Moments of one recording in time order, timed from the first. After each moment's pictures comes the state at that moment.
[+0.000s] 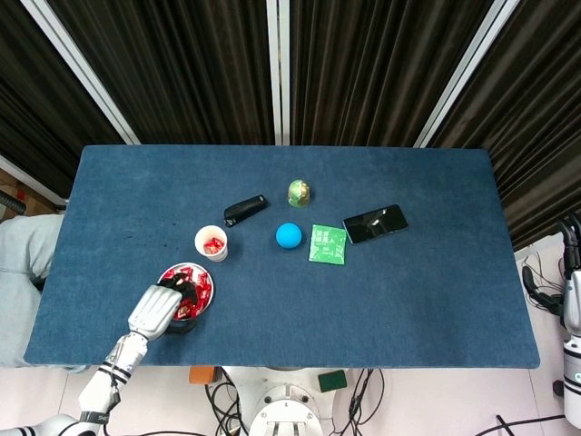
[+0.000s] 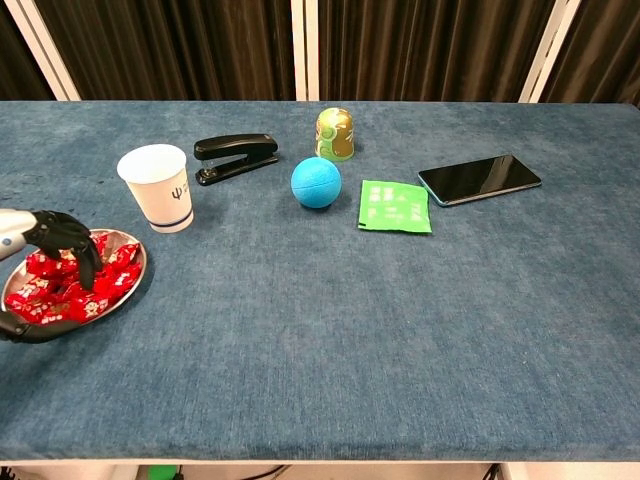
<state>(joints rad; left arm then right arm) -0.34 -1.46 0.05 -1.59 1.46 1.17 0.22 0.09 -1.23 0.20 -1.37 -1.51 1.69 0.22</state>
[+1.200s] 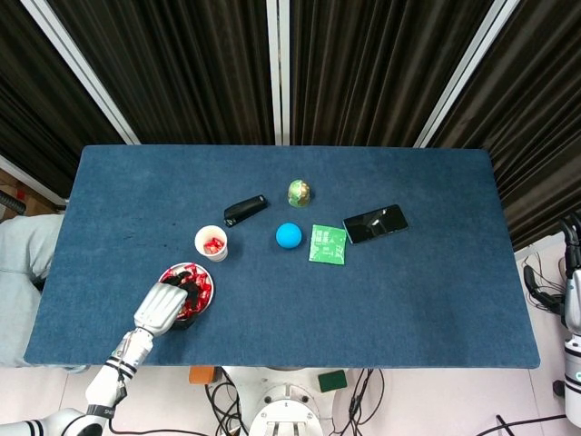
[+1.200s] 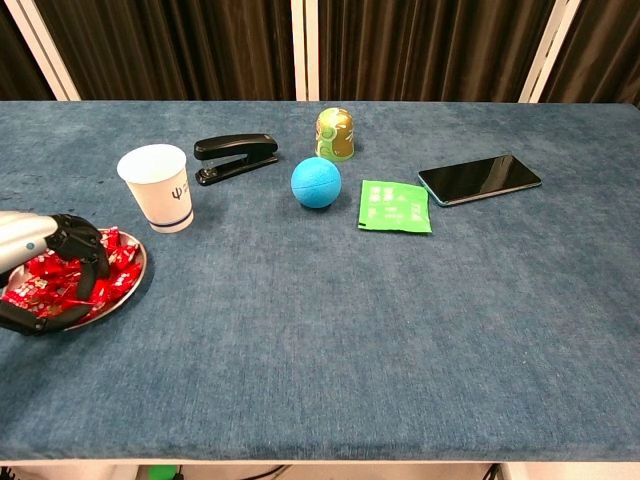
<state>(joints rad) -0.36 -1.48 0.04 -1.58 1.43 1.14 0.28 0.10 -1.24 0.20 -1.36 -1.51 1.68 0.22</state>
